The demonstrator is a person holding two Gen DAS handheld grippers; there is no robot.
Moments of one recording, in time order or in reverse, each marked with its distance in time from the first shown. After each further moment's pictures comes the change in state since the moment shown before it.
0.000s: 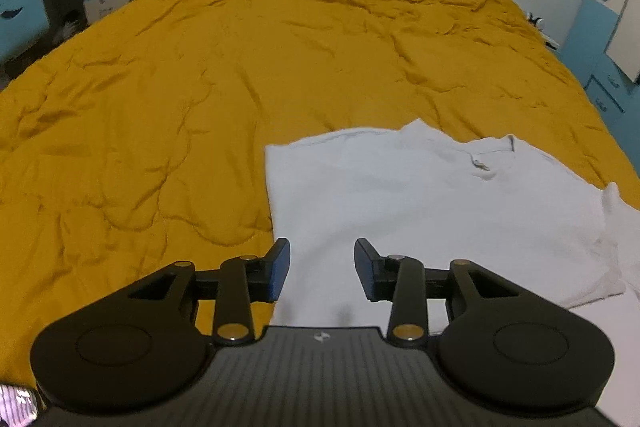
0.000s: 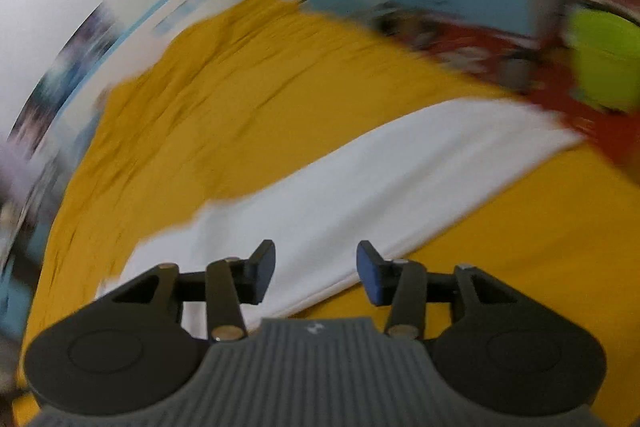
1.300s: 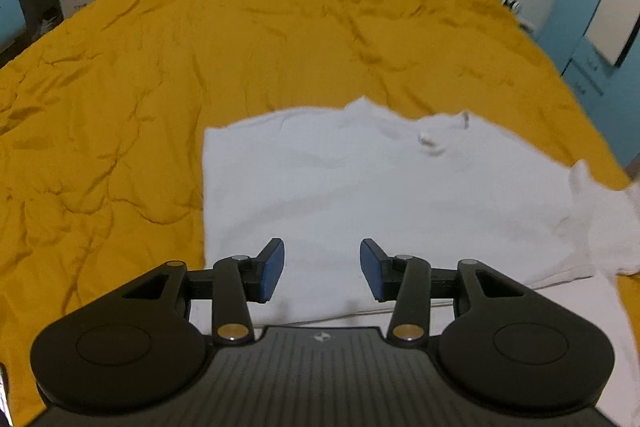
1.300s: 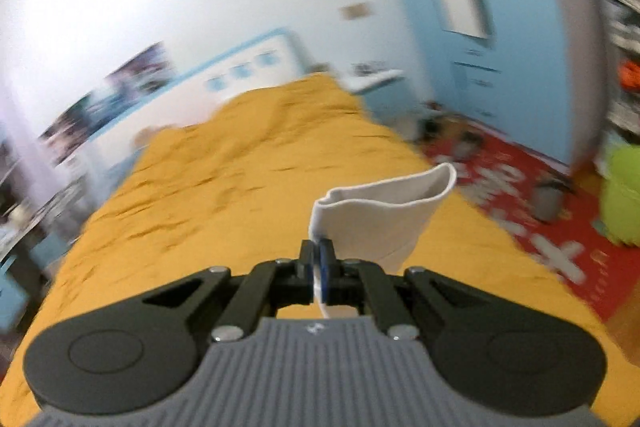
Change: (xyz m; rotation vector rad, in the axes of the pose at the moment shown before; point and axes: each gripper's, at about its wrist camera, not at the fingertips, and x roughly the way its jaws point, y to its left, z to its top) left arm -0.018 -0.047 -0.008 0.043 0.021 -0.073; right arm -0.052 0.201 0.061 -0.350 -0.154 0.201
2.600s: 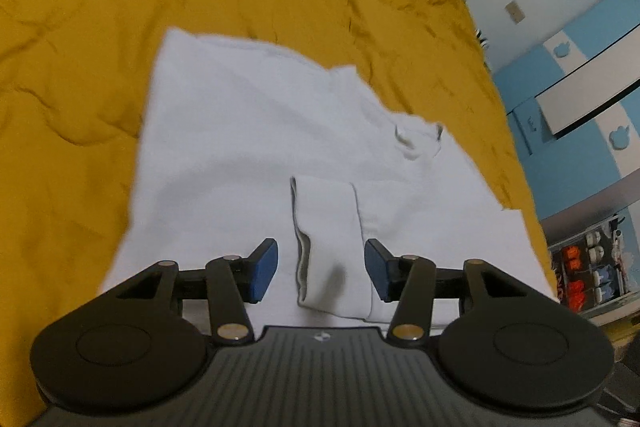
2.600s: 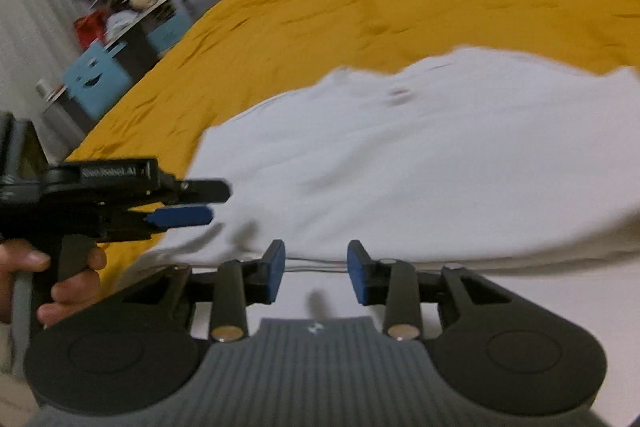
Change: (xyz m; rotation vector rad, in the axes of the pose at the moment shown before) left arm 0.090 0.059 -0.011 -0.322 0.128 -0.357; right arm 0.097 0.204 -0.292 -0.224 0.459 0.249
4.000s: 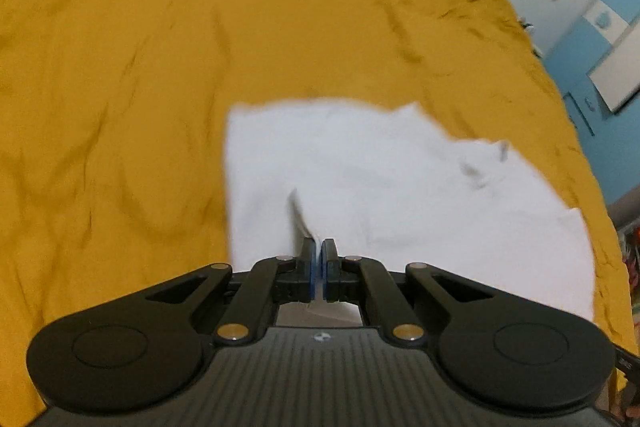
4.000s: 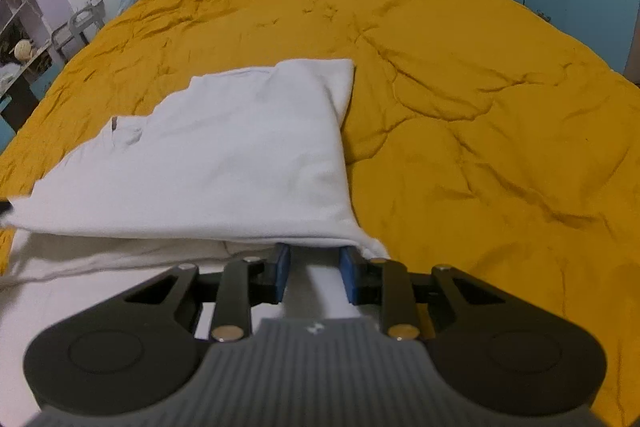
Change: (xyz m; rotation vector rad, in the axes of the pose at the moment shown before) left arm -0.012 0.005 0.020 0.104 -0.035 0.244; right arm -0.045 -0.166 -0.012 0.134 -0.024 -0.281
